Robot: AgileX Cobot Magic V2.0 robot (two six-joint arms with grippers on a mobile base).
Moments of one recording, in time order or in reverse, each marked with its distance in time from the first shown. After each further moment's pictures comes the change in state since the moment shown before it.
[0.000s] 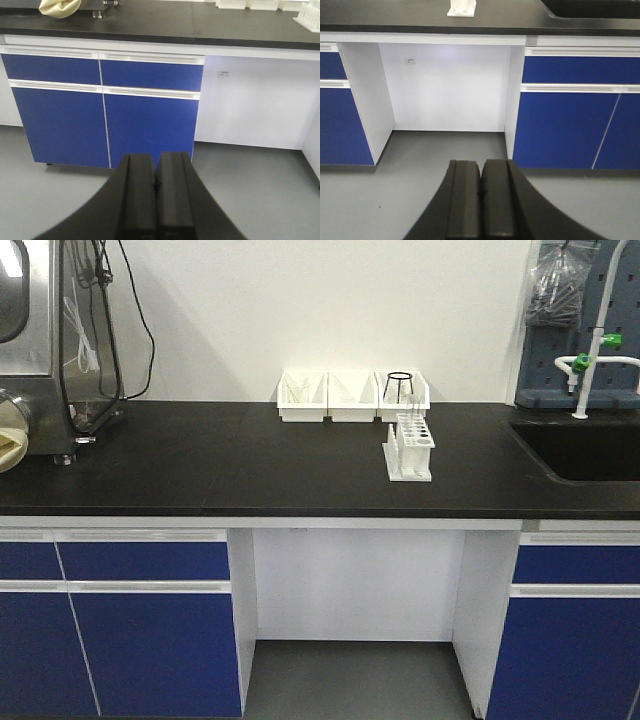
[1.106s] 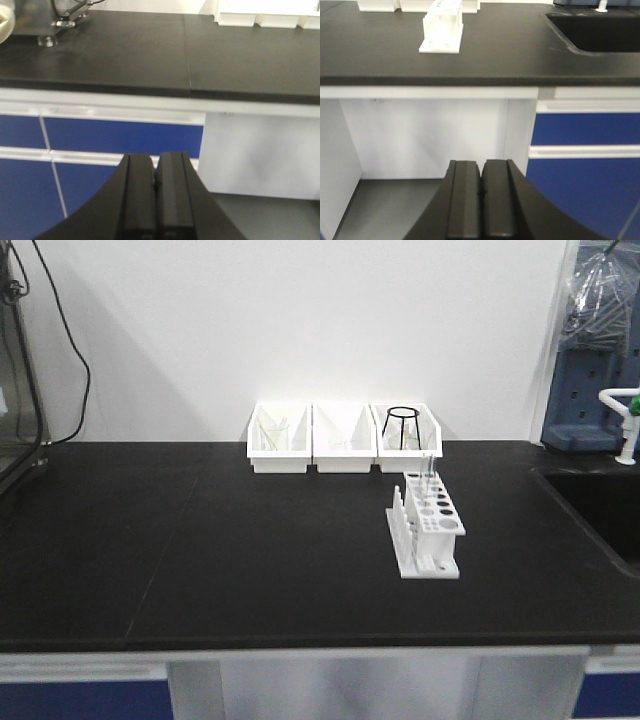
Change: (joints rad) left arm 0.000 0.000 0.000 0.000 0.000 0.000; right arm 0.000 0.000 0.000 0.000 0.000 0.000
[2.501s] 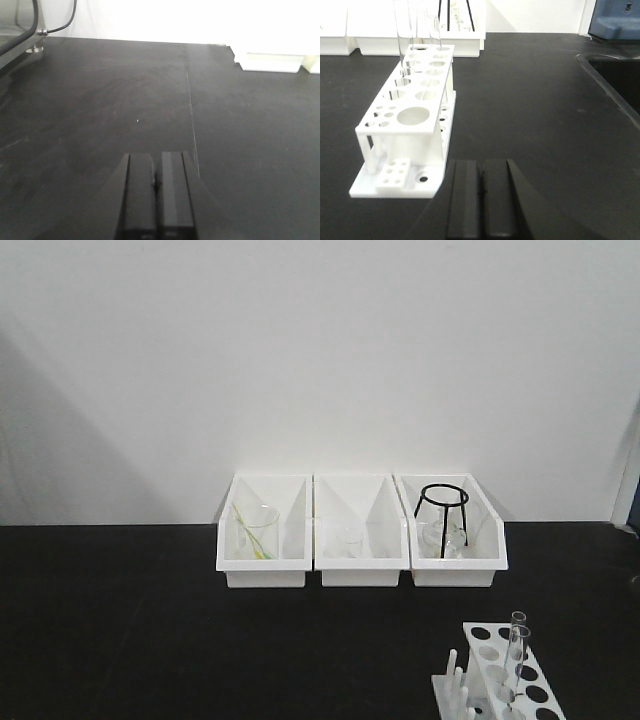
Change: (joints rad) left arm 0.000 0.000 0.000 0.000 0.000 0.000; right arm 0.000 0.000 0.000 0.000 0.000 0.000
